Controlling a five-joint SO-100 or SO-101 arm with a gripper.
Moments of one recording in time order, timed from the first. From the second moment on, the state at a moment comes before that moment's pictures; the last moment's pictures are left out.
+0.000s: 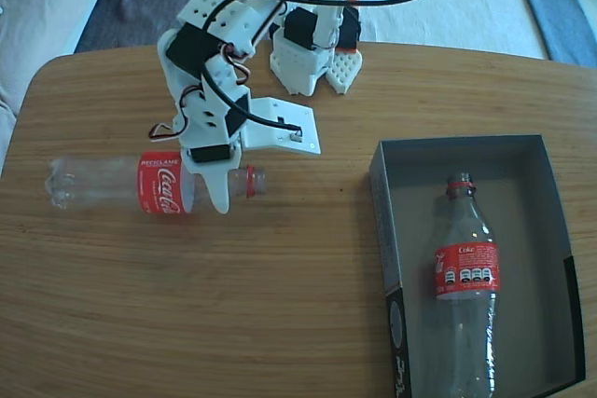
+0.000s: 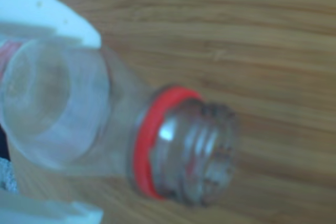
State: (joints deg) arm 32.4 99.6 118.0 63.2 -46.6
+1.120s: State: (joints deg) arm 29.7 99.6 122.9 61.2 -46.6
